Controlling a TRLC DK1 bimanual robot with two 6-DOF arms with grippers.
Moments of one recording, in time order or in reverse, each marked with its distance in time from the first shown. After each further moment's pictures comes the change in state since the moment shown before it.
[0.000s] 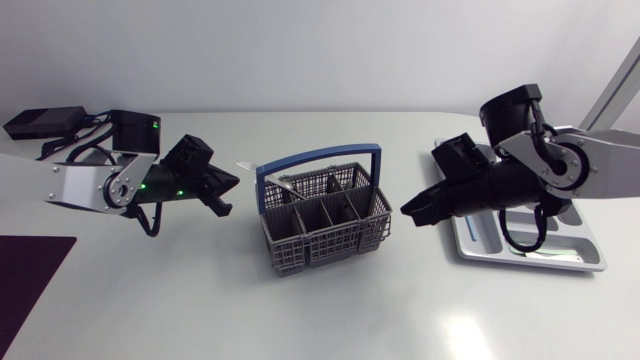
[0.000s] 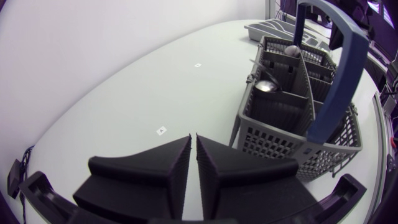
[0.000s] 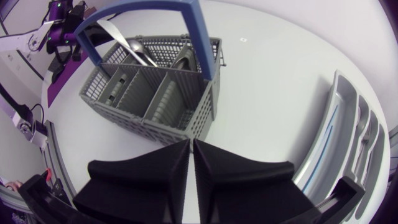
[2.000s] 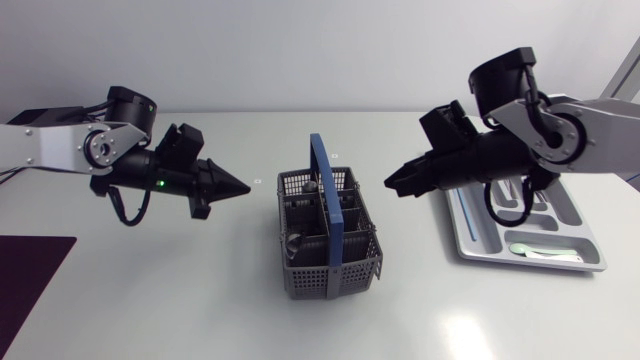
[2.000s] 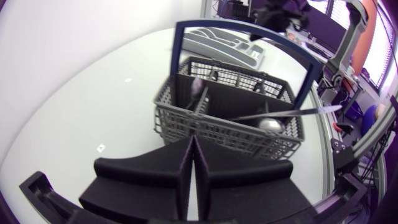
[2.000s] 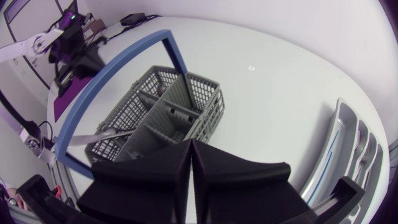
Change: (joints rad) left arm 0.037 -0.025 0.175 -0.505 0.408 0.239; right arm 0.074 0.006 0.112 0.012 -0.003 0.084
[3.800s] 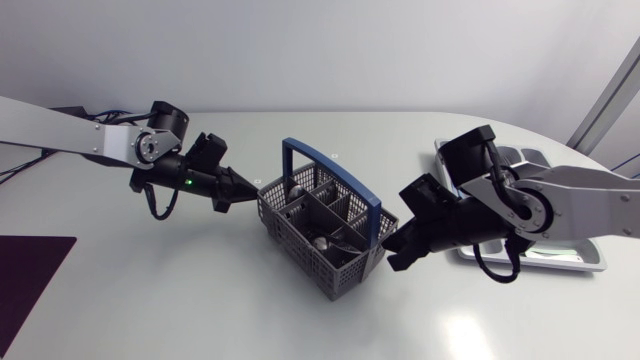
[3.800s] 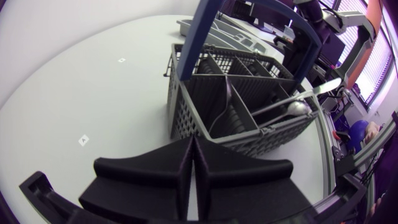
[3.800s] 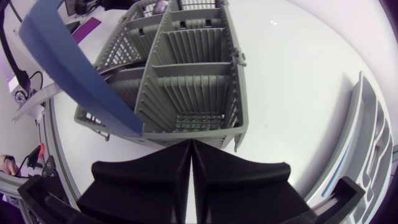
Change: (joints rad) left arm -0.017 0.240 0.135 -0.027 0.041 -0.022; right arm 0.081 0.023 -0.224 0.069 0.080 -0.079
